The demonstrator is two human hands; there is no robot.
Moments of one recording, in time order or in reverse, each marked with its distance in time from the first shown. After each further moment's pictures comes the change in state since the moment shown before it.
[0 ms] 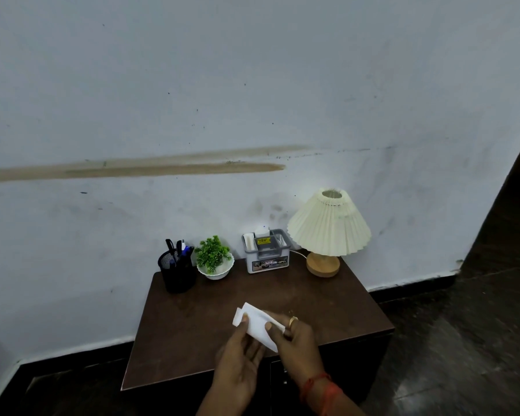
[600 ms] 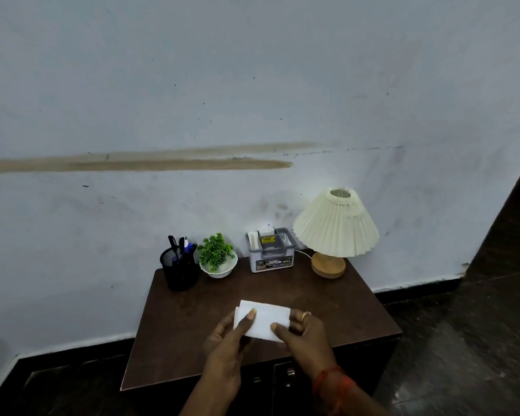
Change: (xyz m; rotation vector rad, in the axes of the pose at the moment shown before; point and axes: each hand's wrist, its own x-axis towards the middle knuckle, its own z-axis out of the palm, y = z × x) left_hand 0.012 0.021 -0.009 0.162 0.001 0.174; right_hand 0.014 -0.007 -0.007 0.049 0.005 0.110
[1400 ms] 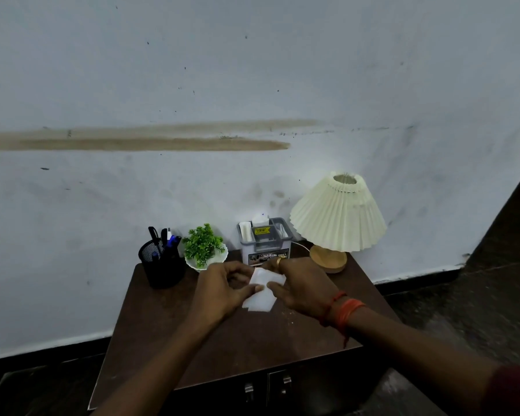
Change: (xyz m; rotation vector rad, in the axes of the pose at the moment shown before) left_hand 0.080 0.056 0.030 1.095 -0.235 0.692; right_hand 0.092 -0.063 -0.018 -1.105 -0.260 -0.701
